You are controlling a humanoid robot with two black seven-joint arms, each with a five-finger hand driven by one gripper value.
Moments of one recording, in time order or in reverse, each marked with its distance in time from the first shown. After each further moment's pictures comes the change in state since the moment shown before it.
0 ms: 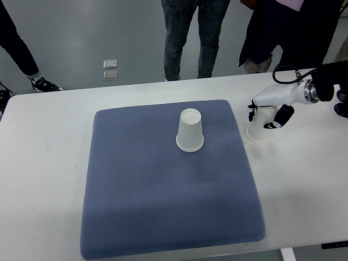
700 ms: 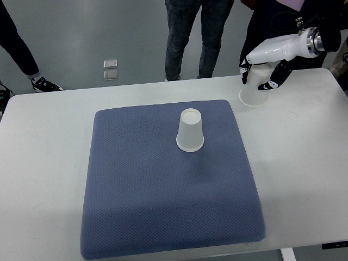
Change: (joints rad) left arm 0.000 0.000 0.000 0.000 0.000 0.000 0.000; right arm 0.280 -0.033 0.017 0.082 0.010 0.139 0.025
